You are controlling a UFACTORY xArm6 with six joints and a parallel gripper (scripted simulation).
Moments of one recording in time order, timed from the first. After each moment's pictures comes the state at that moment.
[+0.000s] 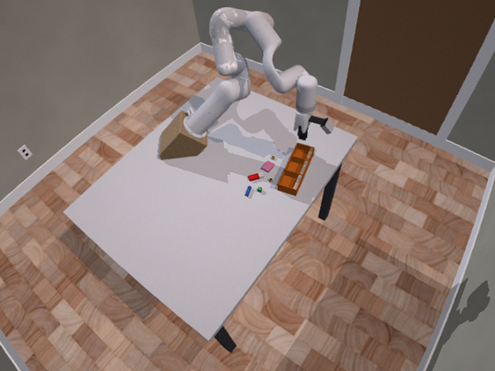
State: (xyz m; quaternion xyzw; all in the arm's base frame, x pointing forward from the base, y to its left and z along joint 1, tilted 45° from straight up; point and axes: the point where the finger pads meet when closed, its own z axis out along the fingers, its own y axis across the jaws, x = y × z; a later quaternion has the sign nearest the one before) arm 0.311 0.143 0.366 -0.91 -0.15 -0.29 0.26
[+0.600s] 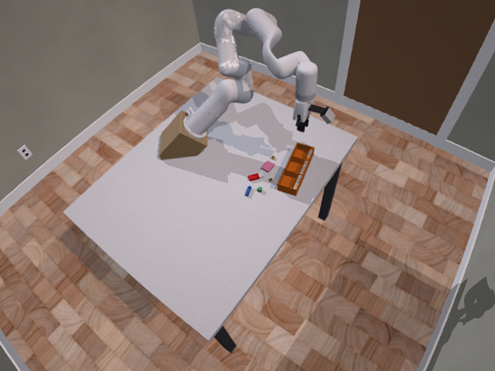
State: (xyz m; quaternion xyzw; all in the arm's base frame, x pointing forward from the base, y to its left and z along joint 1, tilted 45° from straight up) arm 0.283 0.105 0.405 -0.91 -0.14 -0.28 0.27
